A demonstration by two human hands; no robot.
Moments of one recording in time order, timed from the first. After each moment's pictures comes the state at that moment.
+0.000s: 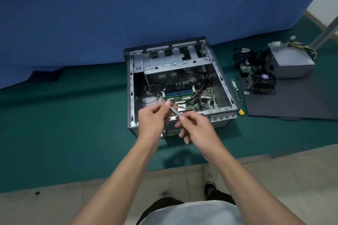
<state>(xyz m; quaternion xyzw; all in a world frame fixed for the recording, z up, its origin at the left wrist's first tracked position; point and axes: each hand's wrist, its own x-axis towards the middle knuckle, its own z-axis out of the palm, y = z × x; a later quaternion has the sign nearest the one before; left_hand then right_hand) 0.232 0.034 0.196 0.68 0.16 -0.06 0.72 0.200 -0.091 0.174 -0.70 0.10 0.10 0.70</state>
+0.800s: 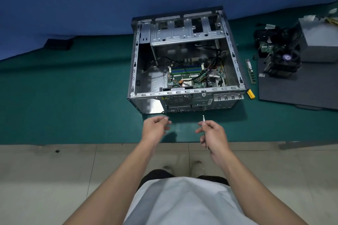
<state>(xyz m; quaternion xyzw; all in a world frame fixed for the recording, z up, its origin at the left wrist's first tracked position) 0.173 0.036 0.102 0.70 0.36 -0.15 0.60 0.152 -0.130 0.092 -0.66 0.31 0.18 0.66</state>
